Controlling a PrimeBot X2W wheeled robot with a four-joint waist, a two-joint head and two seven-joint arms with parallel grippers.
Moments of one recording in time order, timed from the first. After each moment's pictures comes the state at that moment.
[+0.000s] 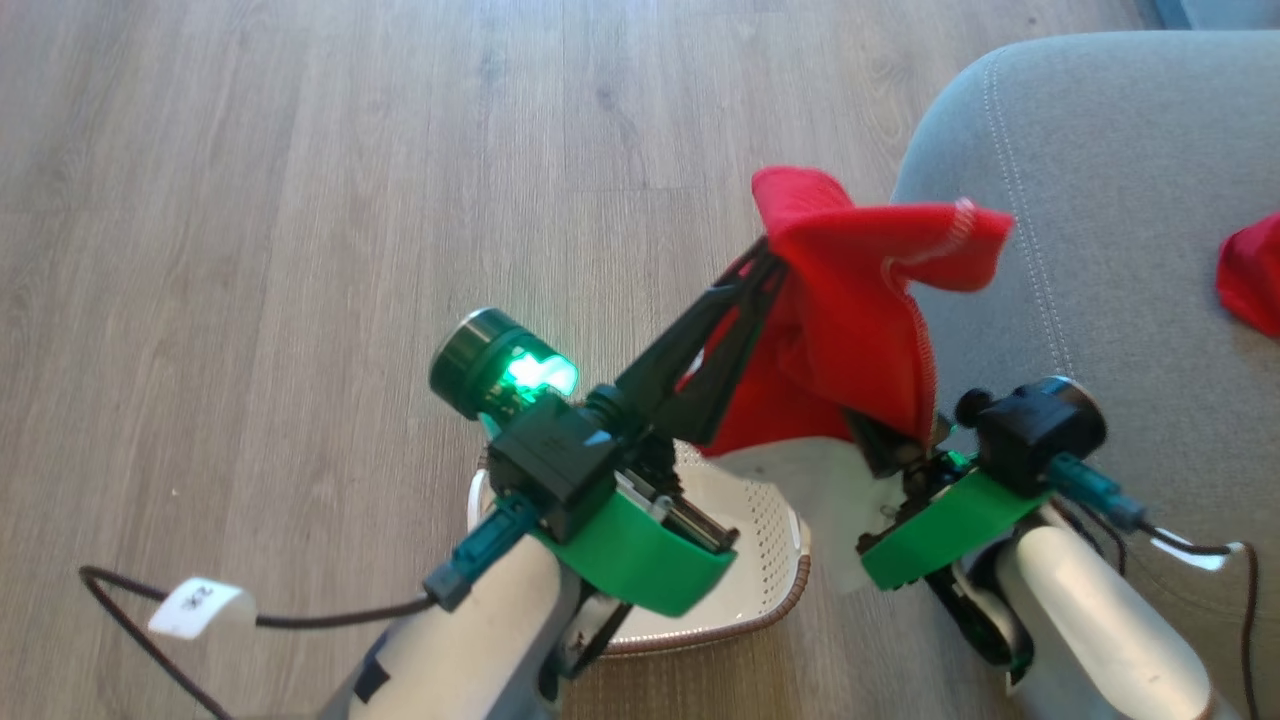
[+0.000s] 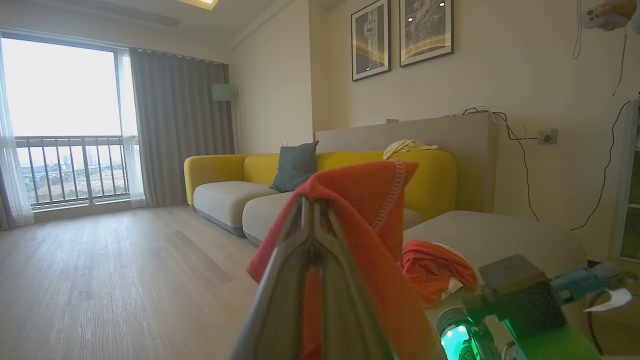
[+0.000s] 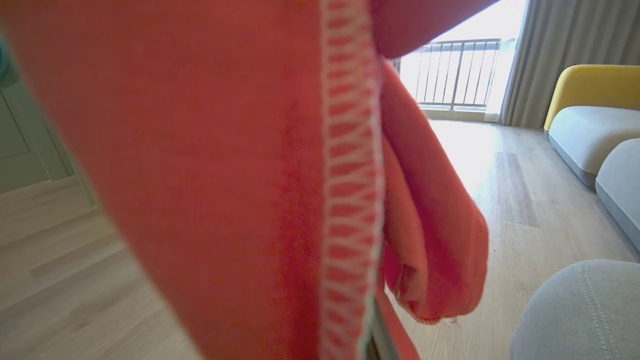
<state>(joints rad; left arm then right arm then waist) -0.41 0.05 -0.68 -0.13 -0.26 0.07 -0.26 -0.29 -0.27 0.50 0.16 0.36 0.12 -0.26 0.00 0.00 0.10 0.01</state>
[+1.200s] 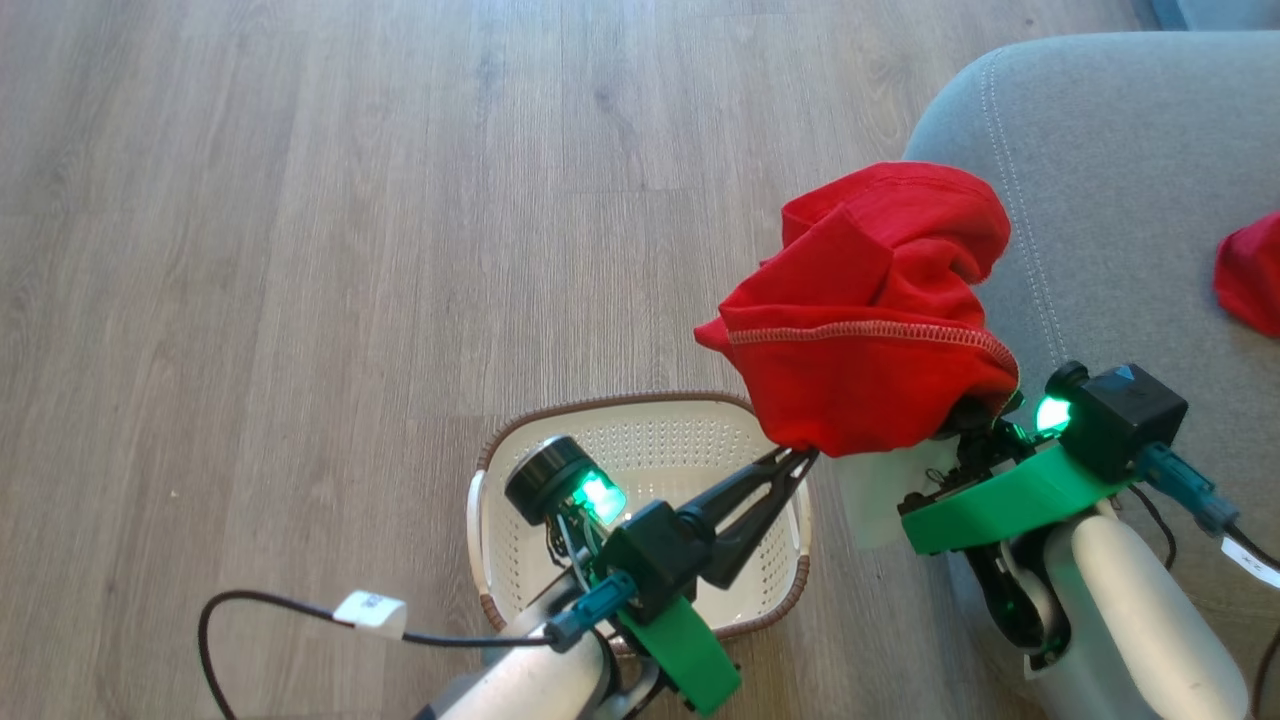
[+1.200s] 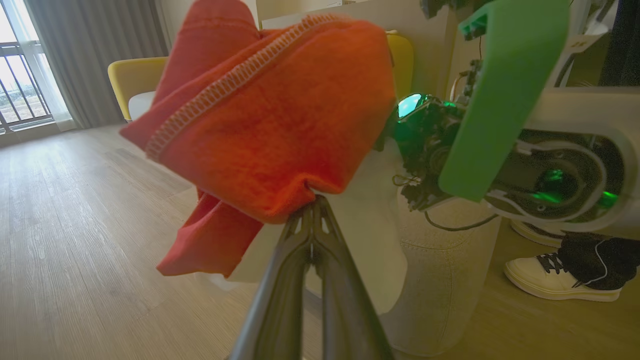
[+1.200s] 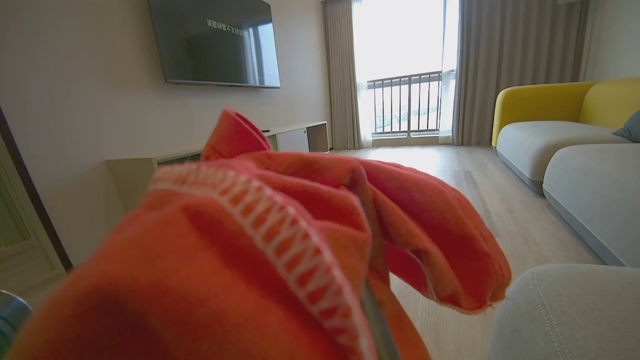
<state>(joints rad) -0.31 0.05 -0.76 0.14 -0.17 -0.07 -0.26 -0.23 -0.20 0.30 0.07 0.36 0.12 -0.26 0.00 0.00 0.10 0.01</state>
